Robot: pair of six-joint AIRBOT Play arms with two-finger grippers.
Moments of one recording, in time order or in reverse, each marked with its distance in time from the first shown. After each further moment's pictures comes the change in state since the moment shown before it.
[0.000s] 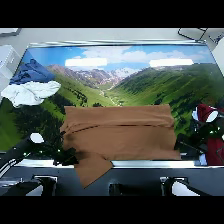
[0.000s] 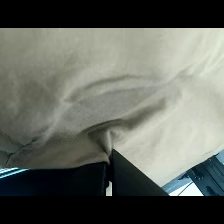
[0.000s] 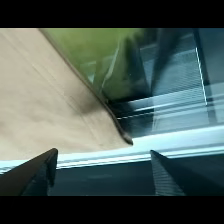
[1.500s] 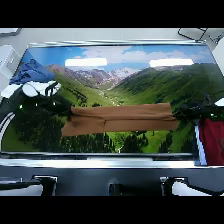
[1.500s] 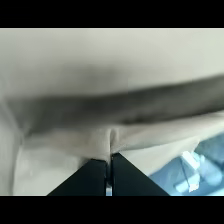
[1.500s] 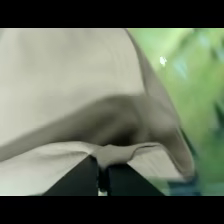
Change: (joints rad) left arm 0.061 -0.415 0.893 0.206 -0.010 0.019; right arm 0.006 -0.096 0.252 0.484 -0.341 -0.012
